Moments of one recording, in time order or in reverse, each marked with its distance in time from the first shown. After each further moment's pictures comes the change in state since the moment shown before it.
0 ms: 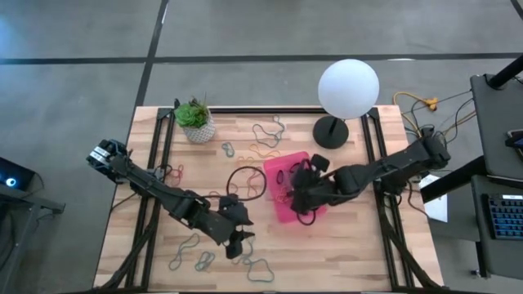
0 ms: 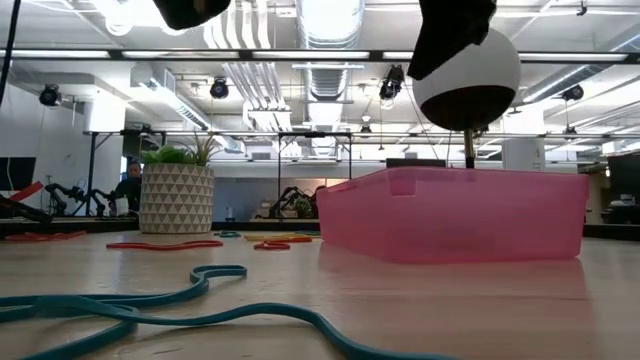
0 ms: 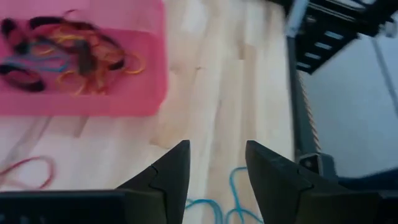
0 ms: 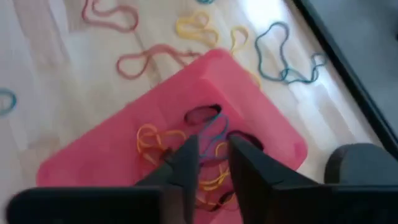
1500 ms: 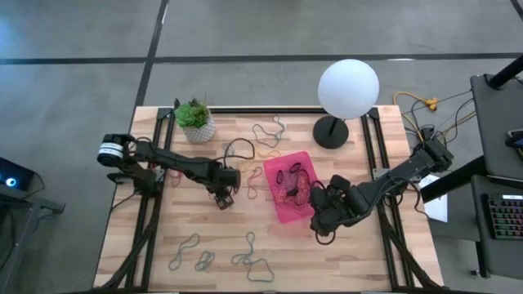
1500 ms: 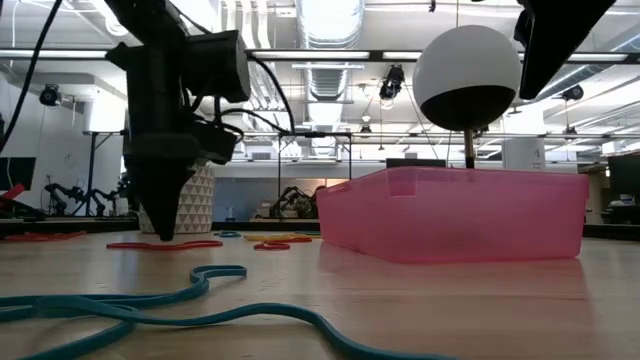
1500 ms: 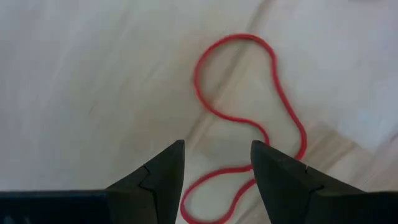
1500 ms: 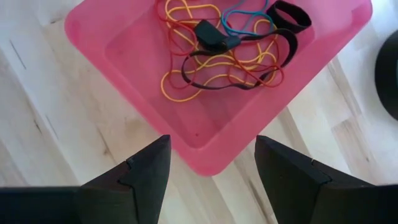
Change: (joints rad) left arm 0.489 0.050 -0.375 -0.246 0.283 0.122; right arm 0.184 -0.009 -0.050 -0.248 -0.224 0.365
